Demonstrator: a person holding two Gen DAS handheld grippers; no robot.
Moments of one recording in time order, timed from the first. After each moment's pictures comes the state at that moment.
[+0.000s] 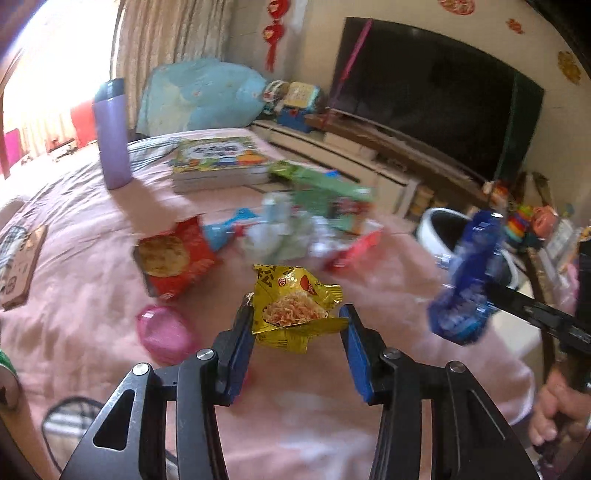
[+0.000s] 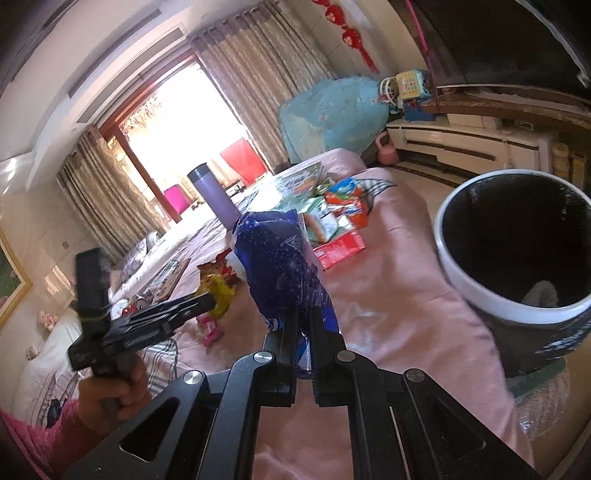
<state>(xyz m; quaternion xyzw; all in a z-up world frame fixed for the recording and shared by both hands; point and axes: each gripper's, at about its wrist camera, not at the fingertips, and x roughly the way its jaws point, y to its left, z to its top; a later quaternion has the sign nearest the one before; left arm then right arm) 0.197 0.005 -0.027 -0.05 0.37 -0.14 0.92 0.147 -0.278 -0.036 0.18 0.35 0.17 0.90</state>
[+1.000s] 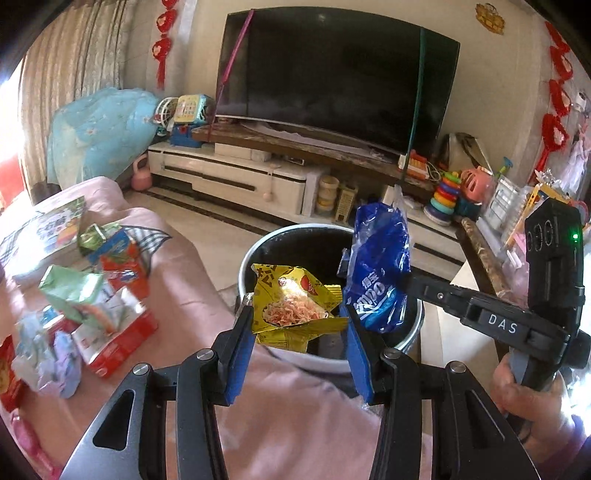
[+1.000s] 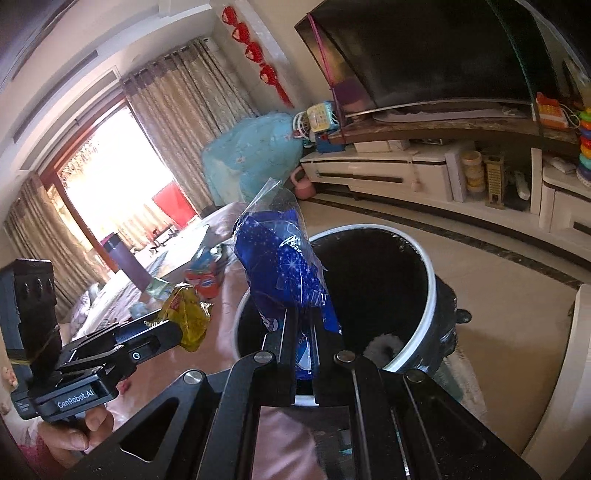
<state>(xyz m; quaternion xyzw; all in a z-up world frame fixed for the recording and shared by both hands) 0.296 -0.169 -0.025 0.01 0.36 -0.27 0.89 0.154 -0.420 -0.025 0.20 0.32 0.03 0.92</state>
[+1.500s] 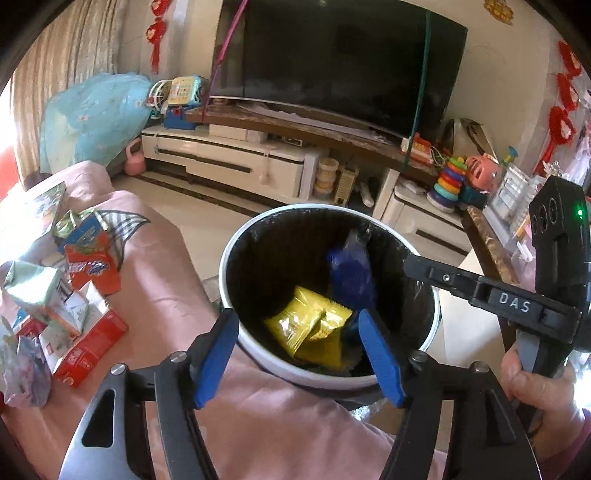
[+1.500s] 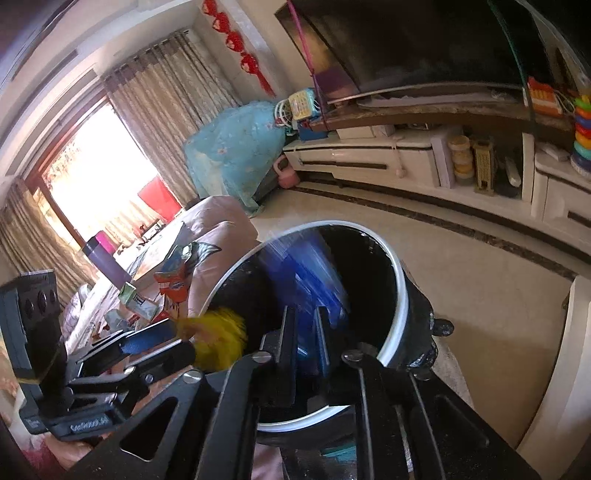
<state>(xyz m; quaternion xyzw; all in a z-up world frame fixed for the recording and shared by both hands) 0.334 -0.198 -0.044 0.01 0.38 -0.27 0.88 0.167 -0.447 -0.036 0.21 0.35 0.01 0.91</state>
